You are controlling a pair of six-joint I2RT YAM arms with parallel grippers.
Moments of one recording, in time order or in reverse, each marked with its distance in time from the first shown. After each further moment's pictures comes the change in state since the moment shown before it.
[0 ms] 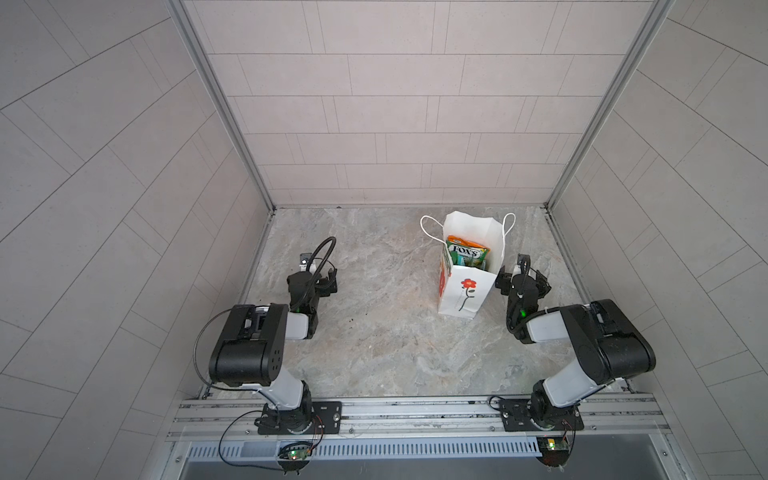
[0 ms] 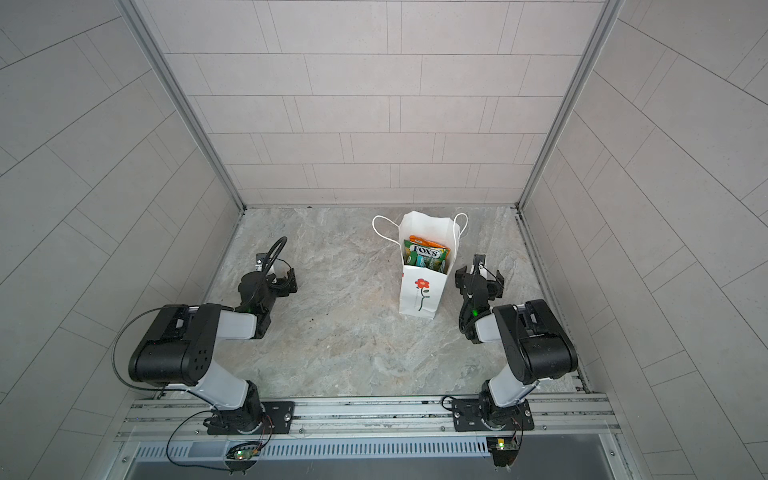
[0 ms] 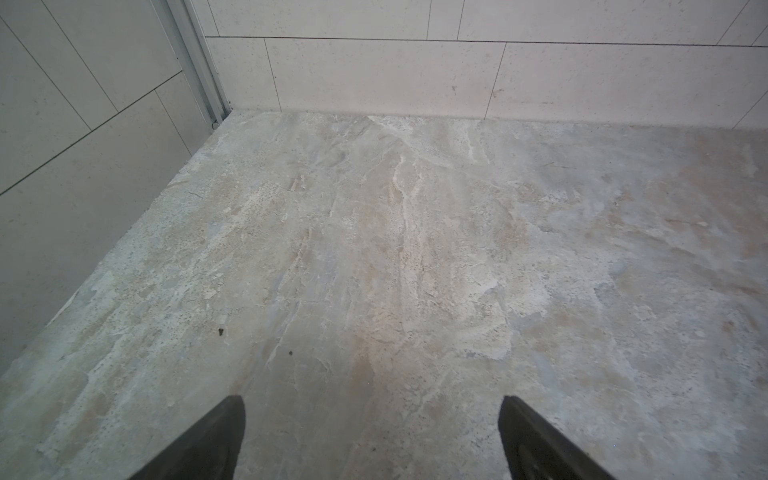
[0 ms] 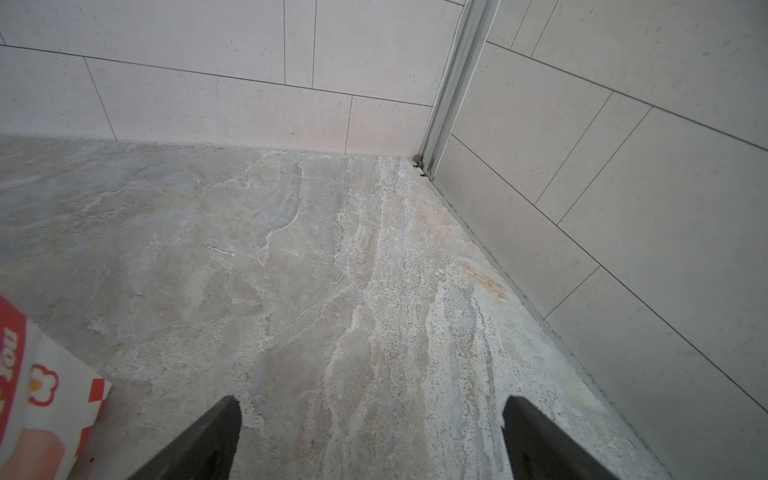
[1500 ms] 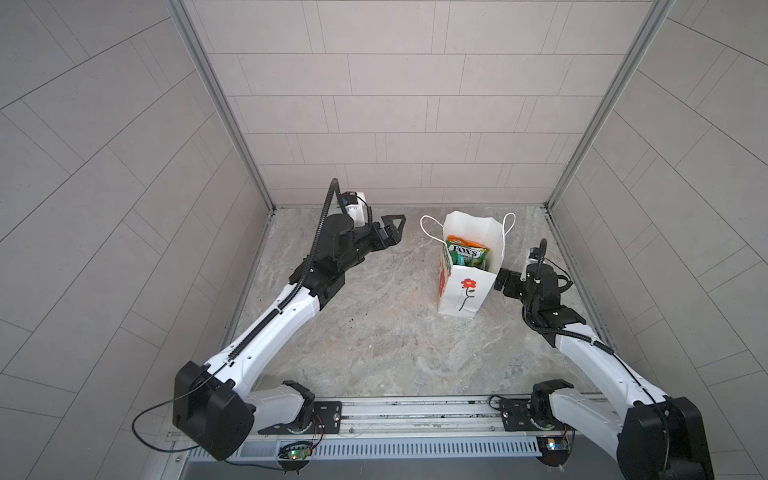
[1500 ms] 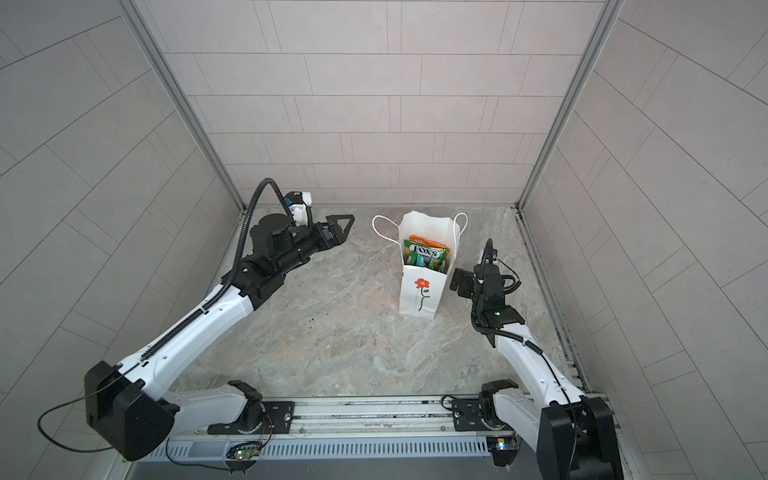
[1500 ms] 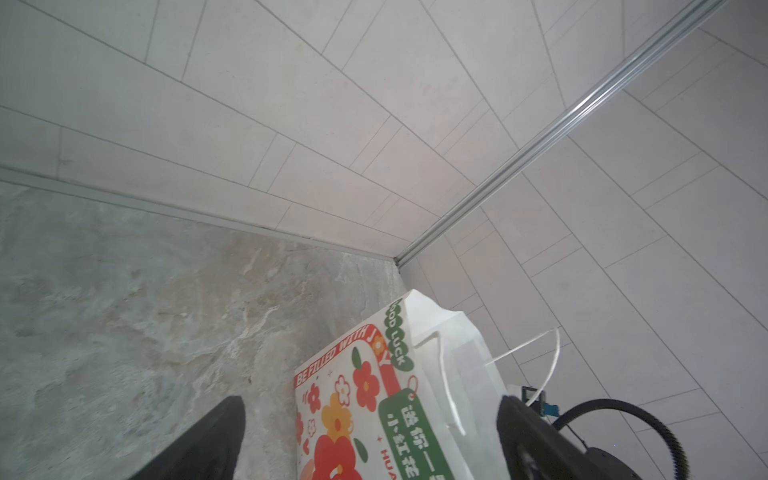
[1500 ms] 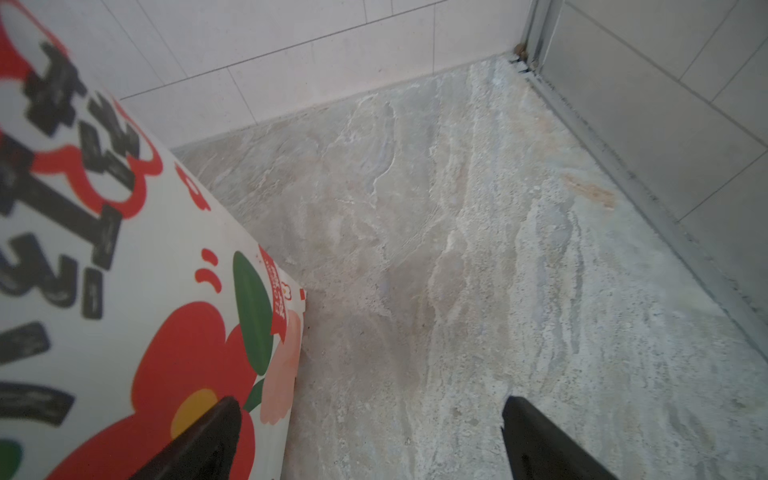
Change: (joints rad) left arm -0.509 -0.317 0.752 -0.822 0.236 -0.683; right arm -0.001 -0.562 0.188 -1.011 -0.380 0.360
